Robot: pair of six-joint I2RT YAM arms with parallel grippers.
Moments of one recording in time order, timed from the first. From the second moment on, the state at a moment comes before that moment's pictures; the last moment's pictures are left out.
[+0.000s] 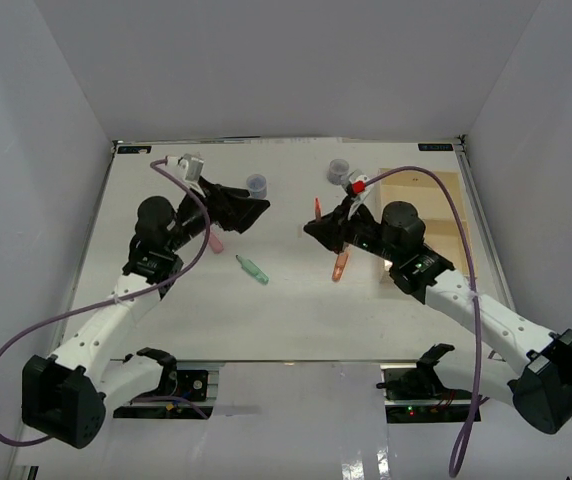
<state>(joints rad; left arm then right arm) -0.36 1.01 0.73 0.46 0.52 -0.59 0.68 1.11 0.79 0.25 -0.41 0.21</state>
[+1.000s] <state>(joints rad) -0.65 2.27 1.95 -0.67 -0.09 -0.53 0.63 0.77 0.59 -0.13 -0.02 0.12</state>
